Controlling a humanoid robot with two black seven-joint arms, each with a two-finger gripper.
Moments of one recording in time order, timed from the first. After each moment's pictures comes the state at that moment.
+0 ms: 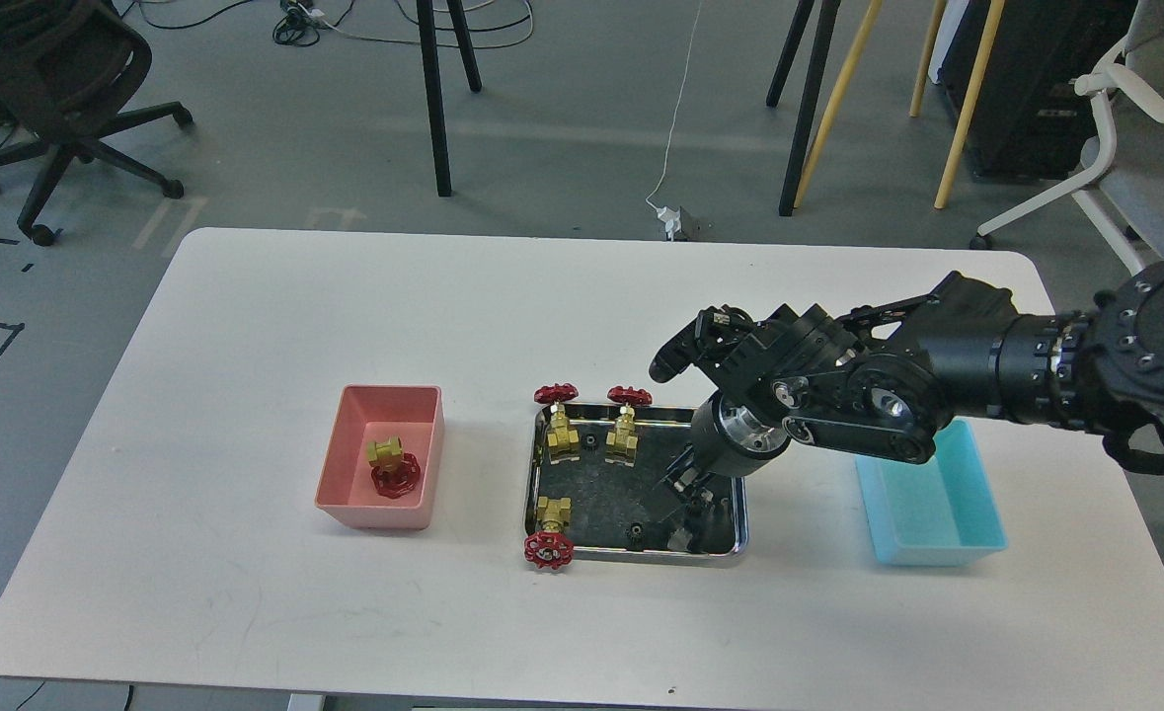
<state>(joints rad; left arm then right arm) -1.31 0.66 -0.74 -0.68 0.75 -0.25 -0.33 1.36 -0.01 -0.64 0.88 -1.15 0.49 0.18</state>
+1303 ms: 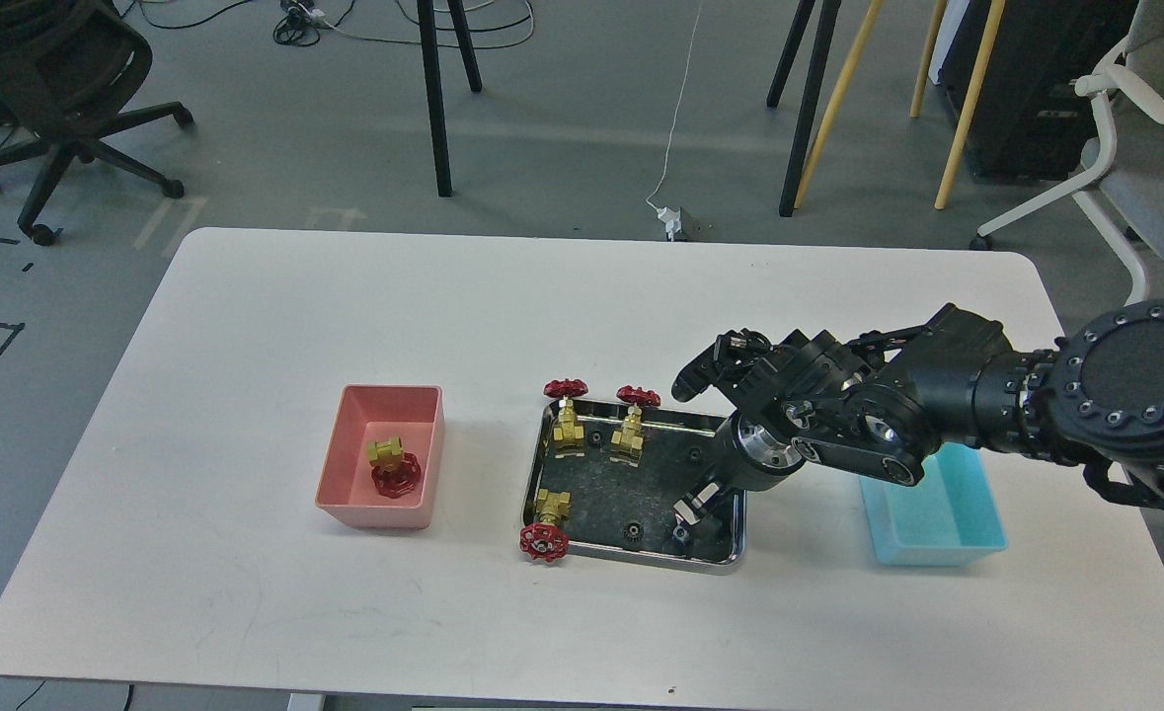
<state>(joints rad) -1.33 0.67 -0.75 -0.64 0.75 -0.25 -0.33 1.31 0.00 -0.70 0.78 -1.16 0.49 0.22</state>
